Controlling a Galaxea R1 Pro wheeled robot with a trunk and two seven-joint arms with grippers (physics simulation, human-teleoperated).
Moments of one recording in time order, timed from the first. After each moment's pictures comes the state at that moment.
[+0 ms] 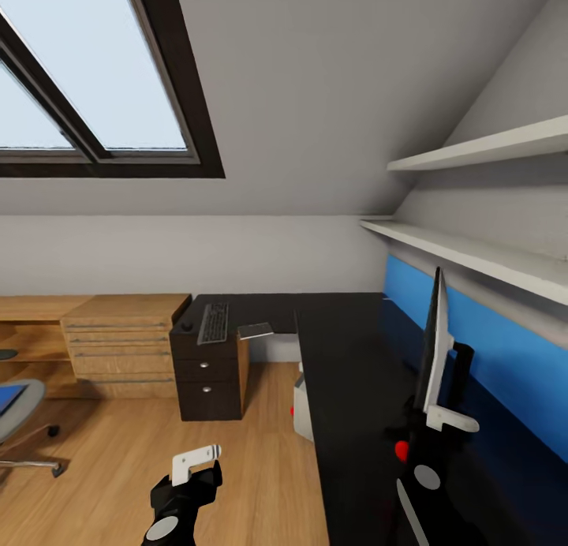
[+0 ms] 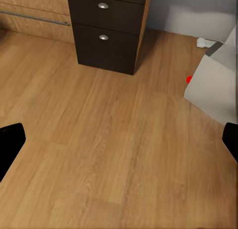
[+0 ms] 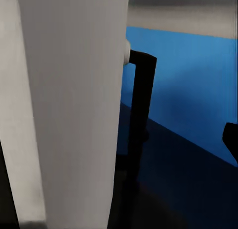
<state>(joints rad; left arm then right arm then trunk) 0.01 -0.02 -0.33 -1.52 0.37 0.44 0.67 -0.29 0.03 -0.05 -1.02 0.10 -0.15 -0.61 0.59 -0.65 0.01</state>
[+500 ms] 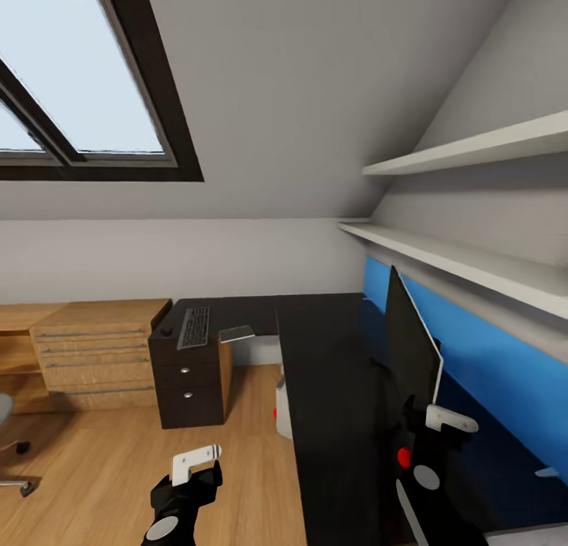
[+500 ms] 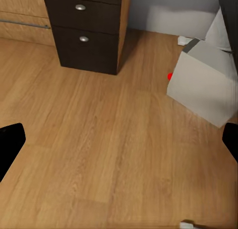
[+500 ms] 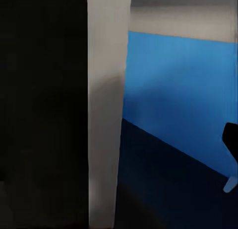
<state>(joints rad) 0.01 -0.02 -0.33 -1.52 0.37 0.44 0.67 -0.29 0.03 -0.05 -1.02 0.10 -0.15 -0.61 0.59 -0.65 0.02</state>
